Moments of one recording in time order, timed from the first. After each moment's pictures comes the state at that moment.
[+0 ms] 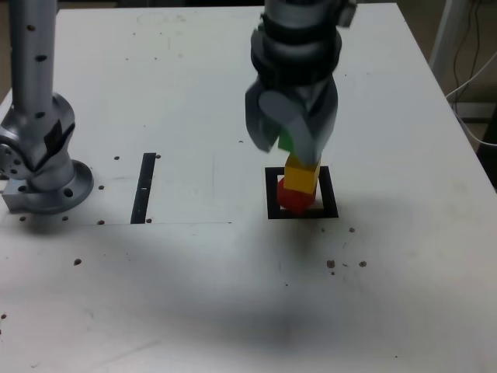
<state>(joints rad) -0.26 1.92 -1.65 1.36 0.21 0.22</state>
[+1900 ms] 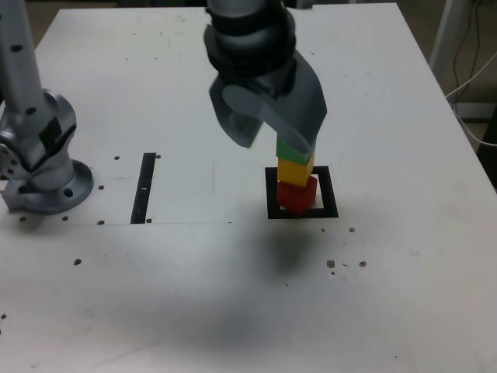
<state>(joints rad) -0.33 1.72 -1.43 1.21 0.25 0.12</state>
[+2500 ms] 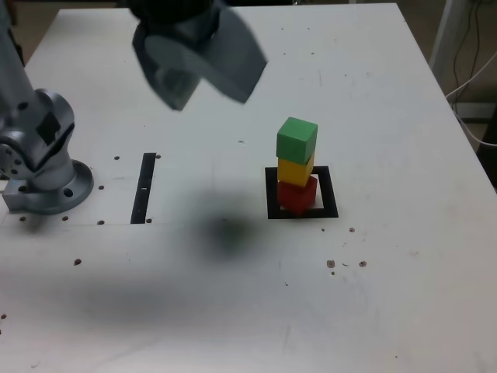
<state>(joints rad) -0.24 1.50 -1.28 1.33 0.21 0.16</state>
